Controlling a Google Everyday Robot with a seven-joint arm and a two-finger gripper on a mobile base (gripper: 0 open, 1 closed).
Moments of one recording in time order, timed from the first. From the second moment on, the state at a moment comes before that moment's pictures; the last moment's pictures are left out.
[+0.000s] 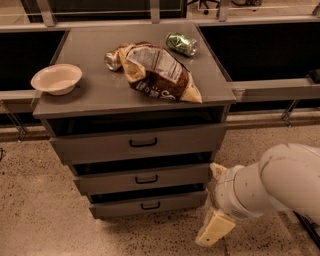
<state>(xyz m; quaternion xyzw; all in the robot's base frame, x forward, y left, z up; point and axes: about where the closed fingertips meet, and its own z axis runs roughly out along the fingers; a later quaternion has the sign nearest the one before) 0.380 -0.124 0.736 -0.58 0.78 0.04 0.23</state>
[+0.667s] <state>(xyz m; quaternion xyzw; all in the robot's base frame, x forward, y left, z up) 0.464 -0.169 0.692 -0.70 0.67 -0.07 0.24</state>
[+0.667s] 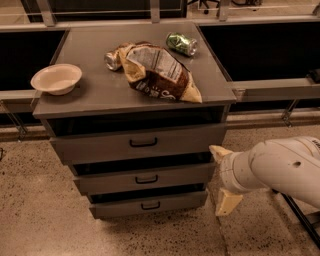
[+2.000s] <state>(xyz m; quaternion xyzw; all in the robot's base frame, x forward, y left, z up) 0.531 -0.143 0.541 -0.79 0.57 0.07 0.21</state>
